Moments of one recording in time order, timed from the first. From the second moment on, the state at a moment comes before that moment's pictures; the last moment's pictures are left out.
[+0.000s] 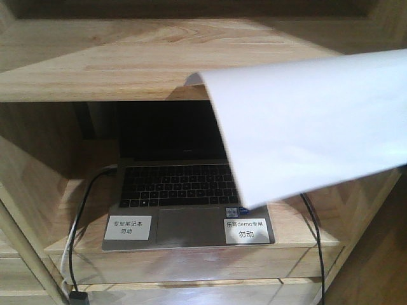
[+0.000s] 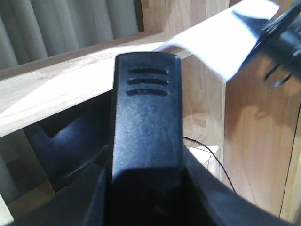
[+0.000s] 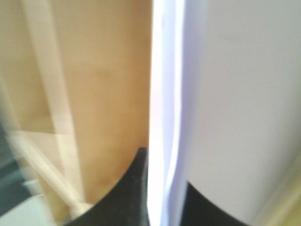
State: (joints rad) left arm -0.55 0.20 -0.91 -0.21 0.92 0.24; right arm 0.62 0.82 -0.31 0.19 -1.15 0.97
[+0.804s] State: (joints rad) left arm -0.55 0.20 -0.91 -0.21 0.92 0.24; right arm 0.62 0.38 -0.31 0.19 -1.07 0.72
